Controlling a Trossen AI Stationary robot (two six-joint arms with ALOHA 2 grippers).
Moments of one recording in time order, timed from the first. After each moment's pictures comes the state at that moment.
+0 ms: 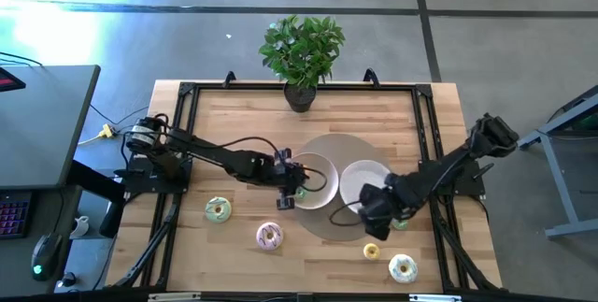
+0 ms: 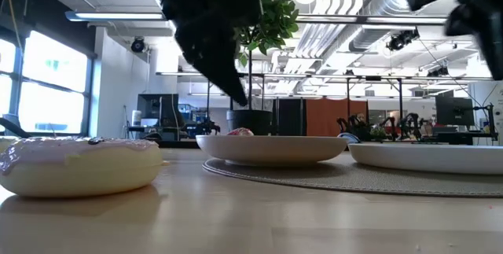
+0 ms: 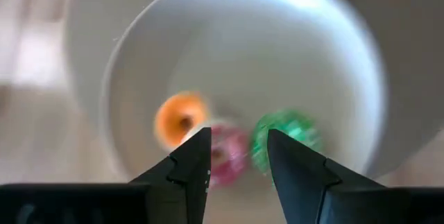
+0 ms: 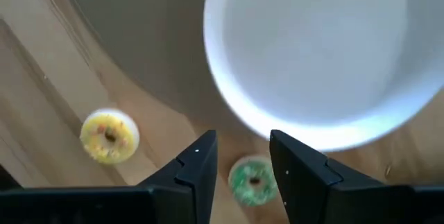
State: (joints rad) left arm -0.18 1.74 1.18 -0.42 -0.30 -0.12; right arm 0.55 1.53 1.13 -1.13 0.05 1.03
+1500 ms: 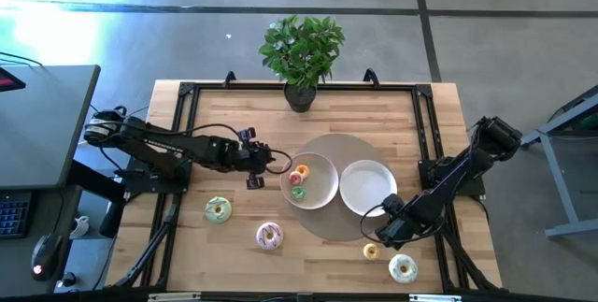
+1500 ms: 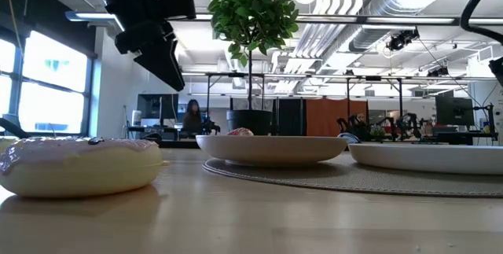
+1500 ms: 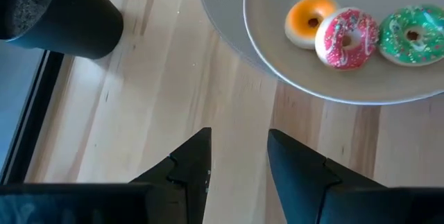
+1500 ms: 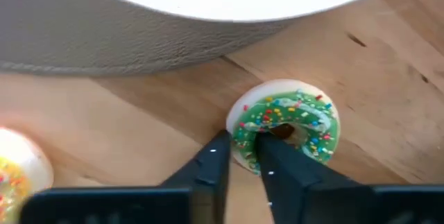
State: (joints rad) left arm -0.12 1.36 0.90 -0.55 -0.47 -0.10; right arm 0.75 1.52 0.73 -0.78 -0.01 1.75
